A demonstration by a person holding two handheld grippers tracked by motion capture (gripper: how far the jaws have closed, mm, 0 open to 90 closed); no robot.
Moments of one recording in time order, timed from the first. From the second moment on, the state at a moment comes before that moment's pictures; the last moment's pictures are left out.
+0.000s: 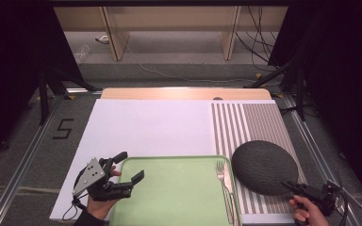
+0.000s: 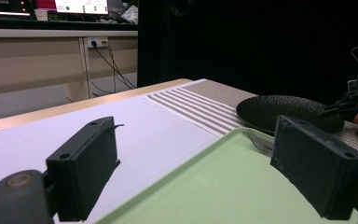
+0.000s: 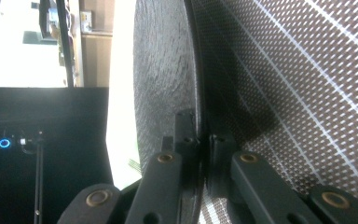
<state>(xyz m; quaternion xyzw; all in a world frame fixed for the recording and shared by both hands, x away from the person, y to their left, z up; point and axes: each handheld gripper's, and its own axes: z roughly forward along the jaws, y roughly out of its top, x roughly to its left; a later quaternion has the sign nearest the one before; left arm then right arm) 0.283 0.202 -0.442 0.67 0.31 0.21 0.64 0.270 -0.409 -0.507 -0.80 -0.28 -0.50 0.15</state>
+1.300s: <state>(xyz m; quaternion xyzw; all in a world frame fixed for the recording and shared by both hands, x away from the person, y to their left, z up) 0.283 0.203 -0.441 0.67 0.31 0.22 0.64 0.275 -0.359 -0.482 -0.72 -0.33 -0.58 0.19</state>
